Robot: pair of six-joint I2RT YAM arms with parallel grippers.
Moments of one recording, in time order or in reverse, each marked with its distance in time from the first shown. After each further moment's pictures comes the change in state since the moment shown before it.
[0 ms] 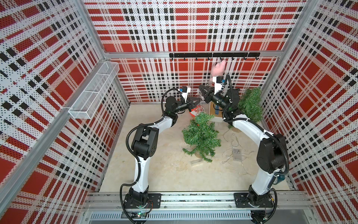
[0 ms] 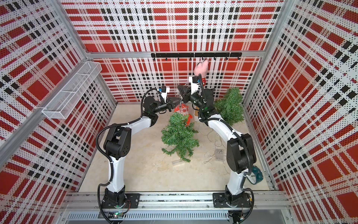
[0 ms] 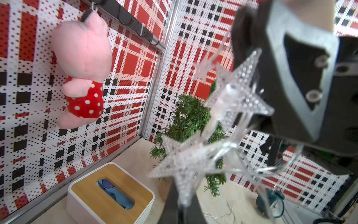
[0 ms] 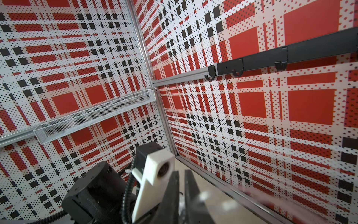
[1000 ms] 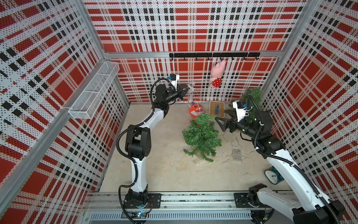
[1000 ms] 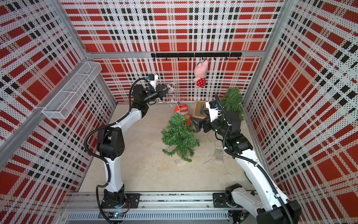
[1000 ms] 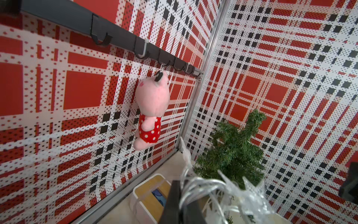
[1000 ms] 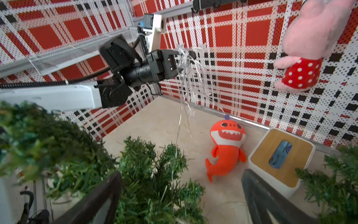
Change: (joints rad) left arm 0.092 -0.056 0.183 -0.359 -0.116 0.147; right arm -0.020 -0.772 -0.492 -0.698 0.068 -0.254
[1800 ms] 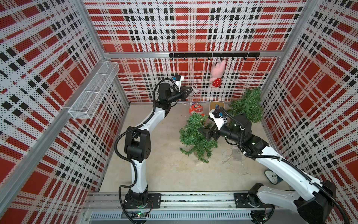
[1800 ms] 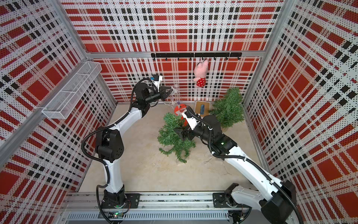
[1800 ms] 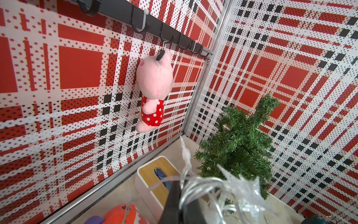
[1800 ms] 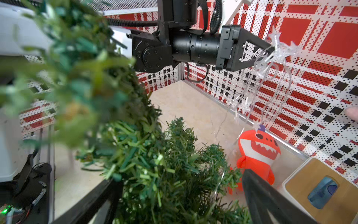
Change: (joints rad) left arm -0.048 -0.048 0.045 -0.259 -0.054 0.138; right arm 0.288 0.088 0.023 0.010 0.106 -0.176
